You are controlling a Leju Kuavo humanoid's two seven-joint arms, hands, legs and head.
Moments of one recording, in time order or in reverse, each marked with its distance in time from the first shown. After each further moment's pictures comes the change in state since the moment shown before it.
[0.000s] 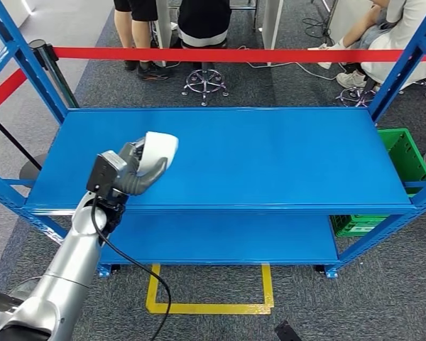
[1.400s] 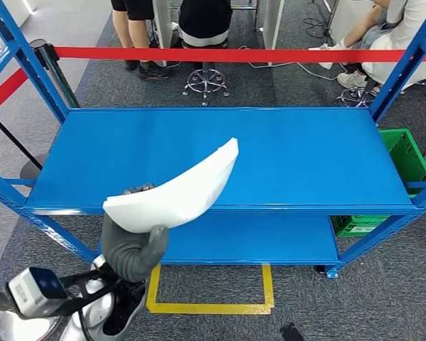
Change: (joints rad) left arm 0.422 -0.126 -0.322 -0.664 0.208 -0.058 -0.209; right arm 0.021 0.002 -0.085 0.001 -0.092 -0.044 -0.159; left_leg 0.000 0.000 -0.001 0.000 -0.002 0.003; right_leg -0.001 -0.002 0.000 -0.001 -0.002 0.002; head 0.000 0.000
